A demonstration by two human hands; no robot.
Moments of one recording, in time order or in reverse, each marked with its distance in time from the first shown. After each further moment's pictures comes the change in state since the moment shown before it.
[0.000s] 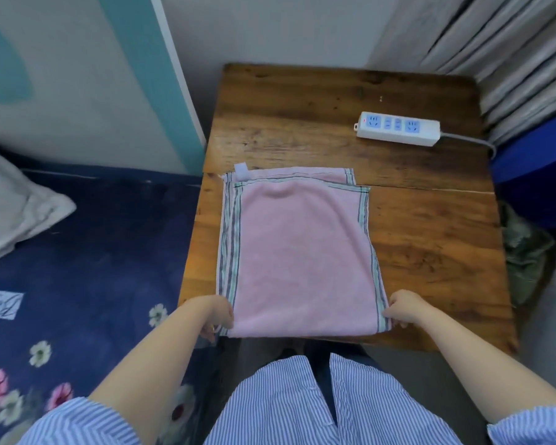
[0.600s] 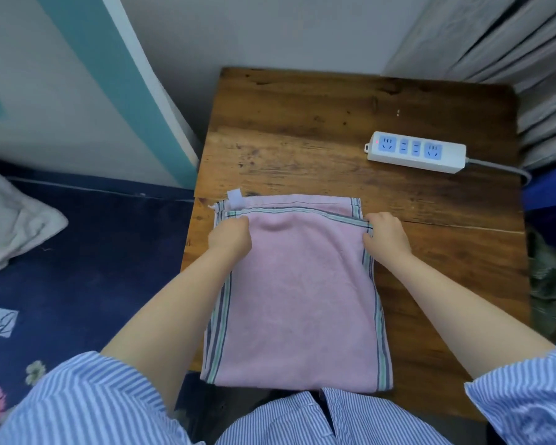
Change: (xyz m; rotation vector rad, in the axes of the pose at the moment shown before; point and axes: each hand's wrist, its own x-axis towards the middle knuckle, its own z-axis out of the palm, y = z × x) left_hand 0.040 0.092 -0.155 0.061 0.770 0.111; right_hand 0.061 -0.116 -0.141 0.004 0.602 -0.359
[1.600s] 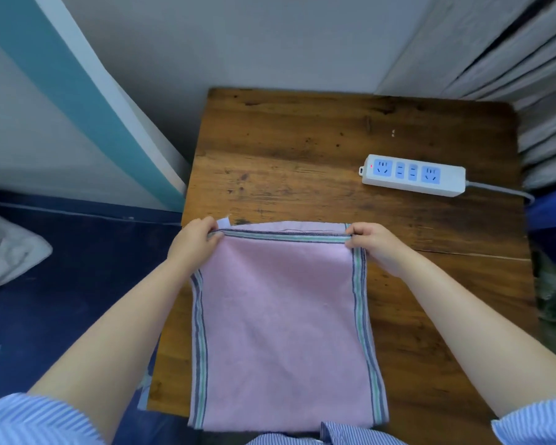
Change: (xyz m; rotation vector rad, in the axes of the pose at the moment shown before) left_hand 0.032 -0.036 -0.031 -0.323 0.177 0.053; right_hand 0.025 -0.020 -0.040 0.849 -0.487 0.060
